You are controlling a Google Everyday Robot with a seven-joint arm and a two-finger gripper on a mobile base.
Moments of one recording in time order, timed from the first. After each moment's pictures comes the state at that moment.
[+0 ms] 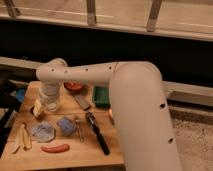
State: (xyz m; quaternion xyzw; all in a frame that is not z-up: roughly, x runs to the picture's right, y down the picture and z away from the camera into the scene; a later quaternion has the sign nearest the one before) arm -0.289 0.094 0.744 -0.42 -0.01 0.44 0.80
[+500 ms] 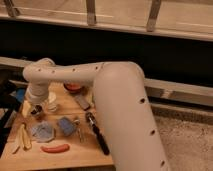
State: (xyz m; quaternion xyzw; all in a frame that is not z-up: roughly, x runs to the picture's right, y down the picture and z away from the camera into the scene) arm -0.362 0.091 0.741 -0.43 -0.04 0.38 0.82
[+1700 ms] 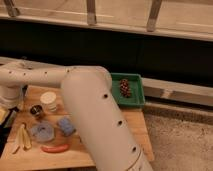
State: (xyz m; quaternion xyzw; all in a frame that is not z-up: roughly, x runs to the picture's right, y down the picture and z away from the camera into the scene) arm -0.461 0.113 0.721 -0.46 -0.09 0.28 0.84
